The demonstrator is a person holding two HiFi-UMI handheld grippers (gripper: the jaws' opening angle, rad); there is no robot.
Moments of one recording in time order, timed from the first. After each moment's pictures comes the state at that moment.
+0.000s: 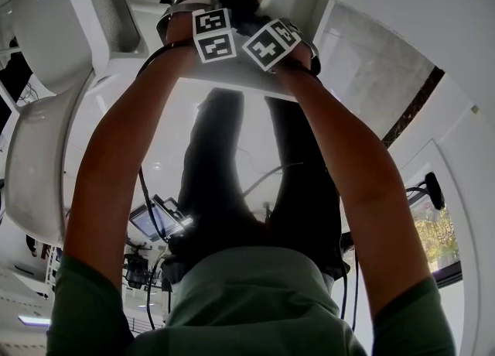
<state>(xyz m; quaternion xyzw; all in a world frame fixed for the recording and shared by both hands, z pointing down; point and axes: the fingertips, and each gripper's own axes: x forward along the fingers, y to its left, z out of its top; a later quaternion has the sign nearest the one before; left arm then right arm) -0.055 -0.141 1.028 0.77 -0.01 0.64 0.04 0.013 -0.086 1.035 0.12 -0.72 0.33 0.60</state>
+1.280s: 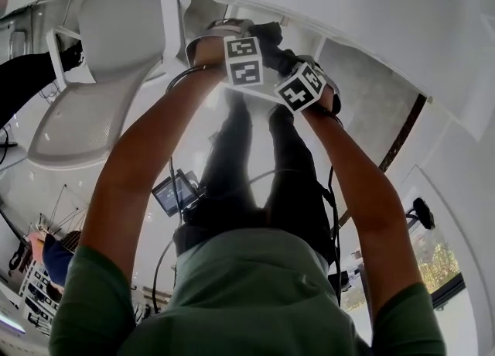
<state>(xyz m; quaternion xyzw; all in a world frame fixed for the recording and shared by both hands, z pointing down) -0.040 -0.154 0.866 0.77 -0.05 0.63 0.03 0.035 -0.109 0.868 0.17 -0.77 0.22 0.58</state>
